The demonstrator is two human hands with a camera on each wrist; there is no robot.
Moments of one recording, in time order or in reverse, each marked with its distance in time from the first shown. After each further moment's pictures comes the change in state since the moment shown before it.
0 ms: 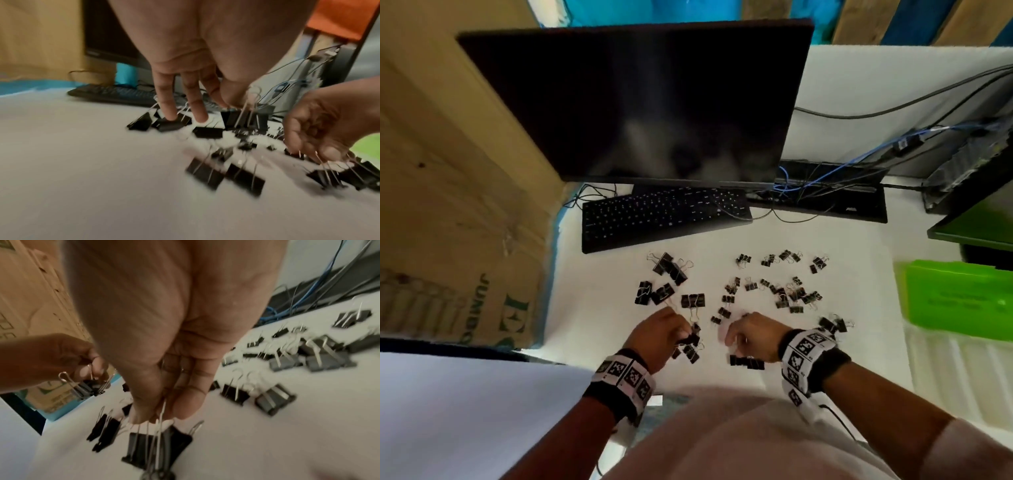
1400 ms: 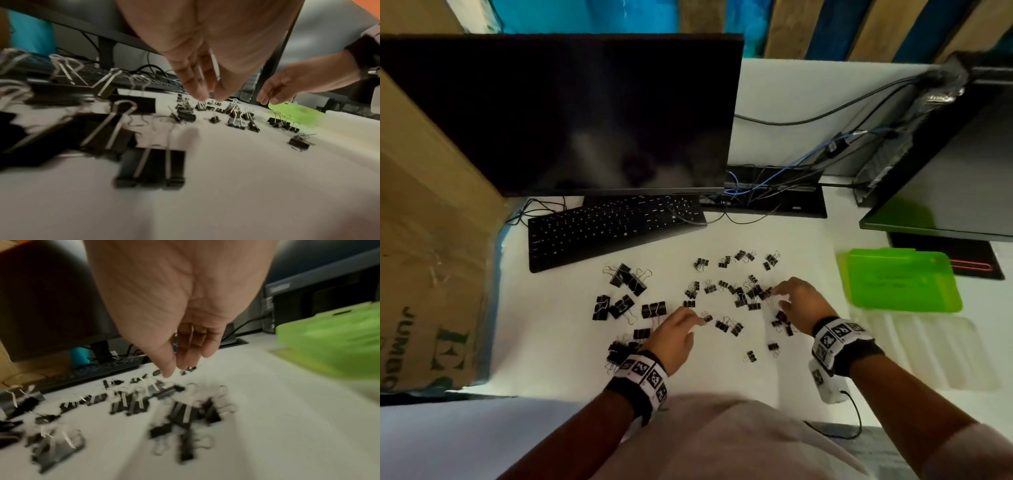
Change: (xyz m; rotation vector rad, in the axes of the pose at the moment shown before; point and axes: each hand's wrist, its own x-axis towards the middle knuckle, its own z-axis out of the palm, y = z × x) left_hand 0.042 0.044 0.059 0.021 0.013 0.287; right_hand -0.068 0.115 -0.041 -0.050 0.613 0.380
